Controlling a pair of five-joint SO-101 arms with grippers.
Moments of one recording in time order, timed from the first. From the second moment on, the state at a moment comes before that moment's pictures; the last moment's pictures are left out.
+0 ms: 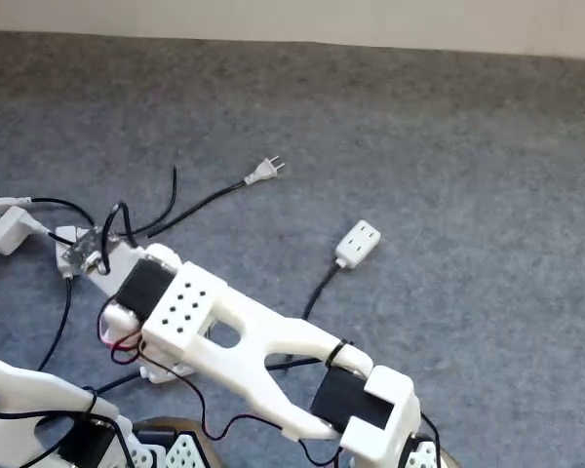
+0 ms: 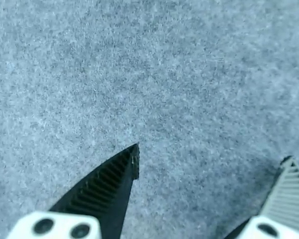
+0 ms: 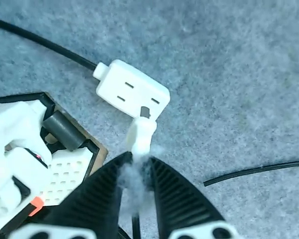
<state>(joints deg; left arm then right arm) -71.5 33.8 -12.3 43.7 -31.8 -68.9 15.0 -17.5 95.3 -10.1</state>
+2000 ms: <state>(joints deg) -72.6 33.8 -12.3 43.7 -31.8 -67.6 21.2 -15.2 90.9 -9.0</state>
